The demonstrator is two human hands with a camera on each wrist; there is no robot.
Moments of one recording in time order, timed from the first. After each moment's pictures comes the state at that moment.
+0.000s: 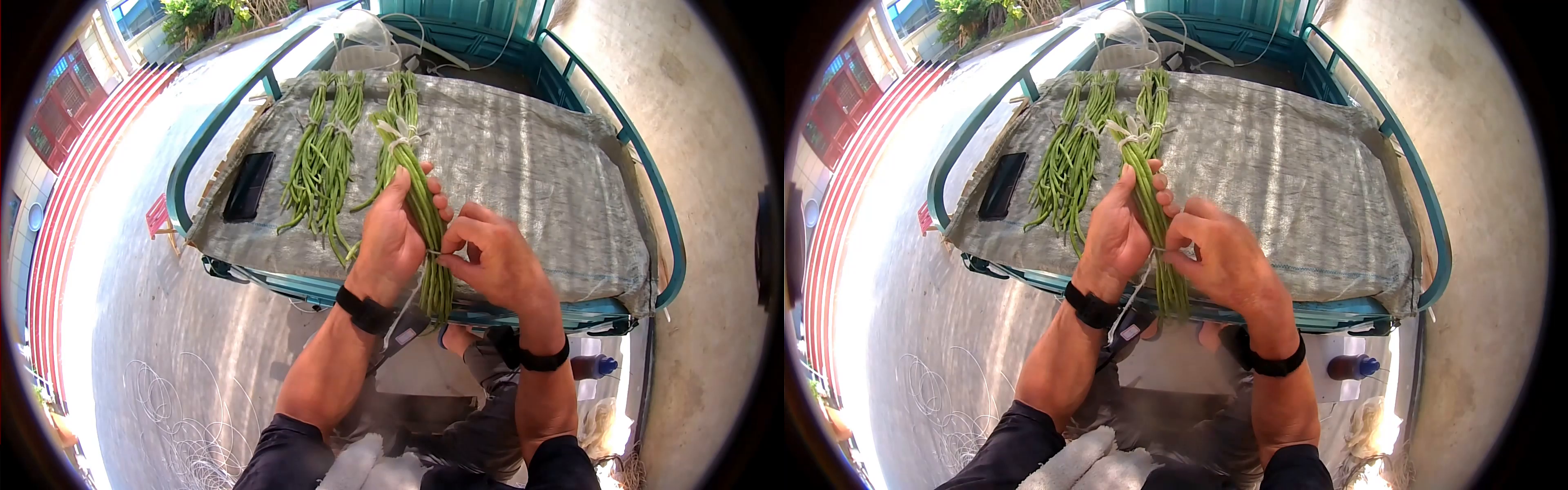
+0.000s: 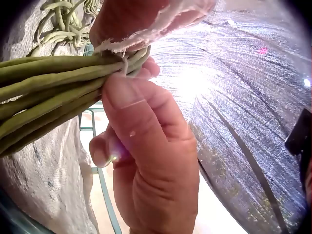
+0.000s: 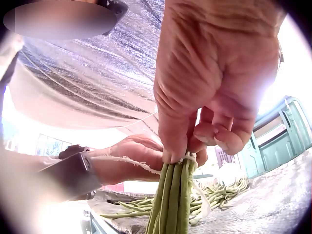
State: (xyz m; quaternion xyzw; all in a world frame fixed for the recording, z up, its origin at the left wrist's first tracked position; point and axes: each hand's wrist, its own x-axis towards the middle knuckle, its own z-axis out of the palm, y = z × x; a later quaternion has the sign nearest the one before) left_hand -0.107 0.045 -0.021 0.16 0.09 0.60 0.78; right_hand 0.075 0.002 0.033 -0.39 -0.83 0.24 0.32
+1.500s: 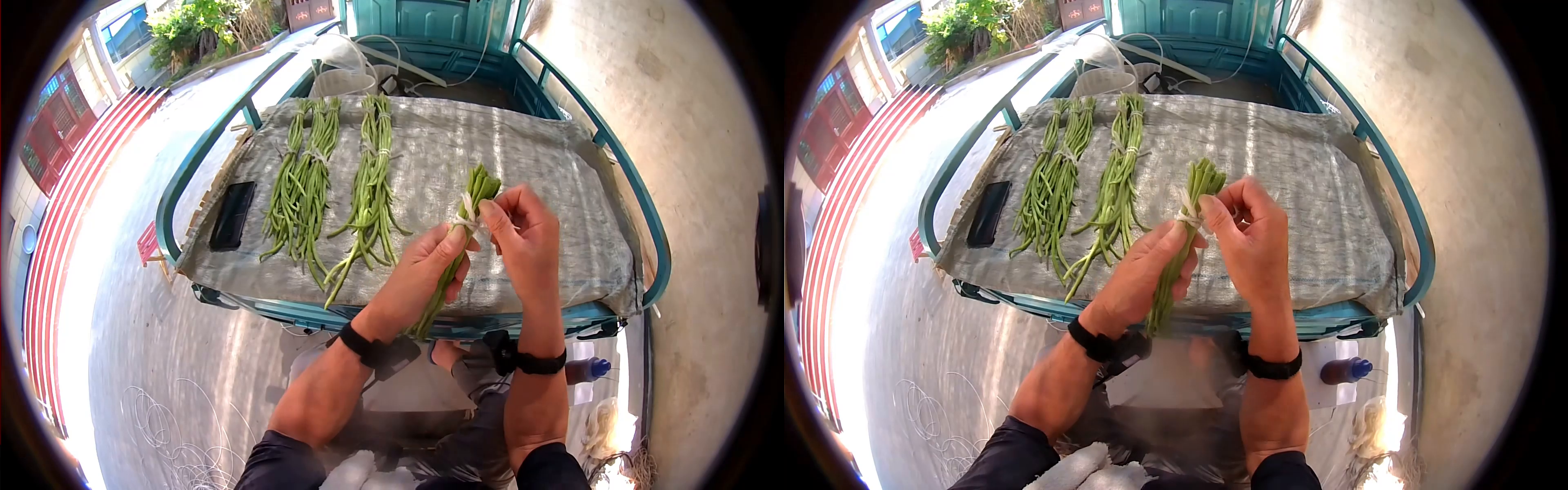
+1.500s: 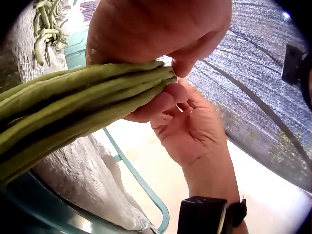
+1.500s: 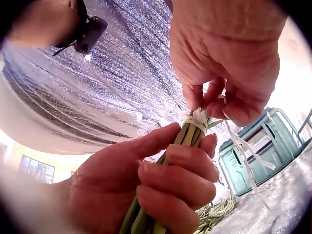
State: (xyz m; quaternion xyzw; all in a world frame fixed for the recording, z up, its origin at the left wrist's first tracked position) left_hand -0.063 0.000 0.007 0.47 0.27 0.41 0.73; right_hand 0.114 0.010 0.046 -0.46 -0.58 0.33 0.58
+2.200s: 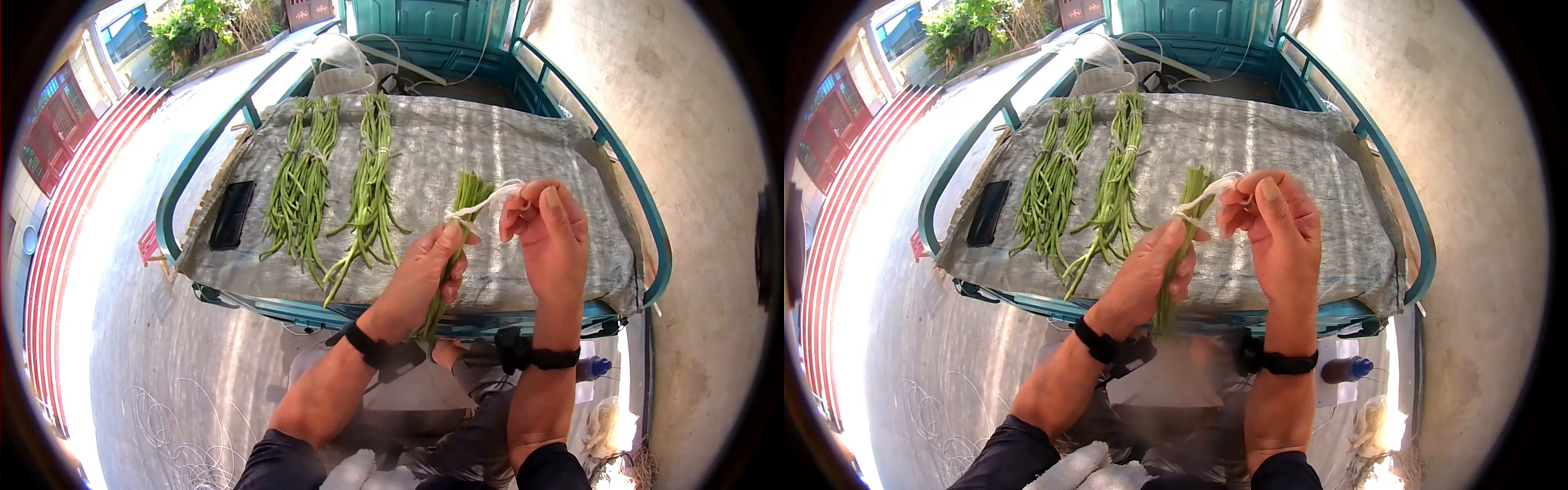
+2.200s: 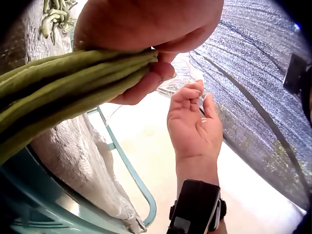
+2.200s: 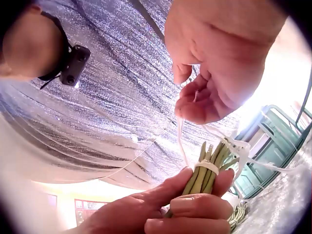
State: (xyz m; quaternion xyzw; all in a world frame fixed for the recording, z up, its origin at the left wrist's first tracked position) left_hand -0.054 -0.002 0.006 0.39 0.29 0.41 0.77; right_hand 0.130 0.004 0.059 -0.23 -0.48 0.48 0.70
